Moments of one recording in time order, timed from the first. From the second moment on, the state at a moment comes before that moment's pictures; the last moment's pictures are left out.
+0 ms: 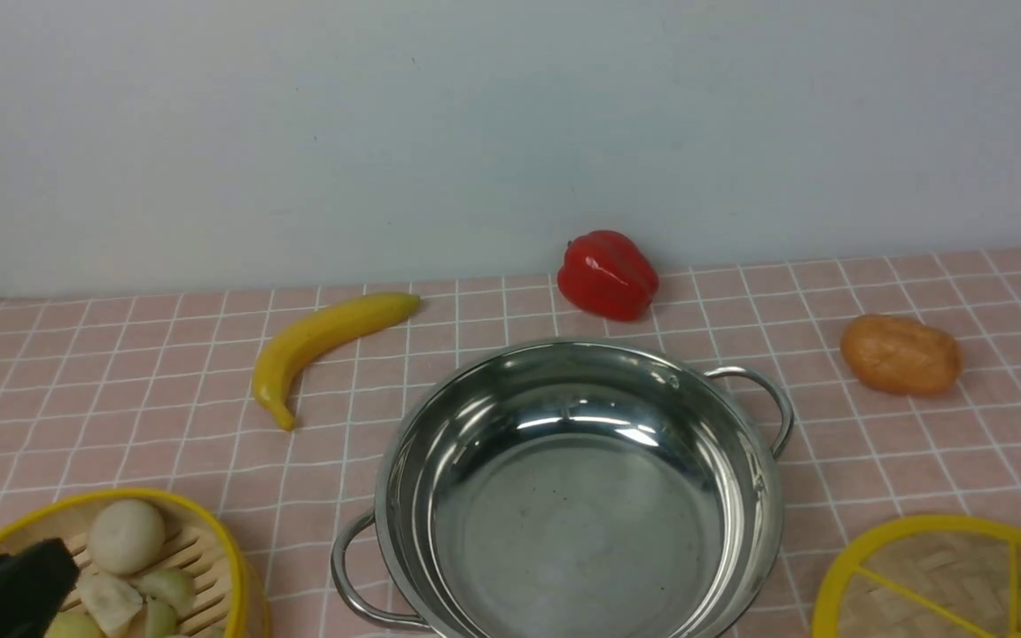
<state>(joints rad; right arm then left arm) 0.11 0.00 0.01 -0.15 0.33 0.36 0.08 0.41 -0.44 -0.39 0.69 0.04</state>
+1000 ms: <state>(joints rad) 0.11 0.00 0.01 -0.15 0.33 0.36 0.06 1.50 -0.93 -0.28 1.06 0.20</state>
